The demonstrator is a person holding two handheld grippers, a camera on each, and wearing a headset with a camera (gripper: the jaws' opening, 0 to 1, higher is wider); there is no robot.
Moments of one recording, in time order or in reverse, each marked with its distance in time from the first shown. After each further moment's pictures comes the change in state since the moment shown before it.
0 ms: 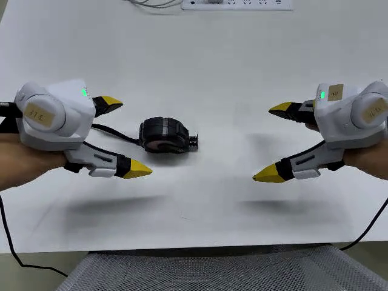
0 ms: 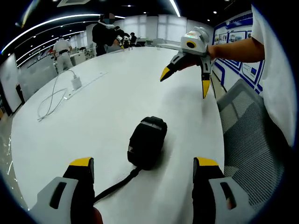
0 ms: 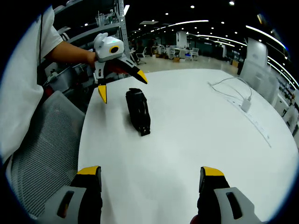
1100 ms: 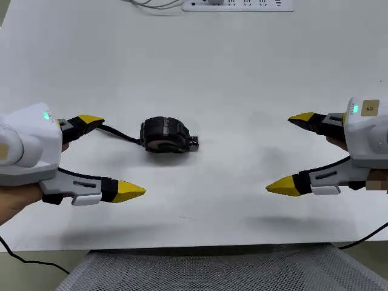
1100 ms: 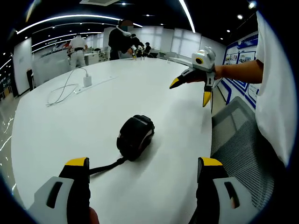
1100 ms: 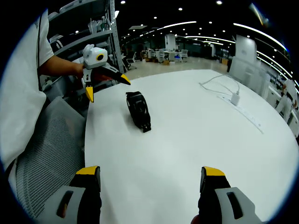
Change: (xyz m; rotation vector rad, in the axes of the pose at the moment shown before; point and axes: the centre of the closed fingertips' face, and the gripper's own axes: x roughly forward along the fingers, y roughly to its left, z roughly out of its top) left arm -0.035 -0.026 -0.009 -0.159 -0.114 0.047; right arm -0.026 0.016 -0.012 0.073 -0.042 -0.063
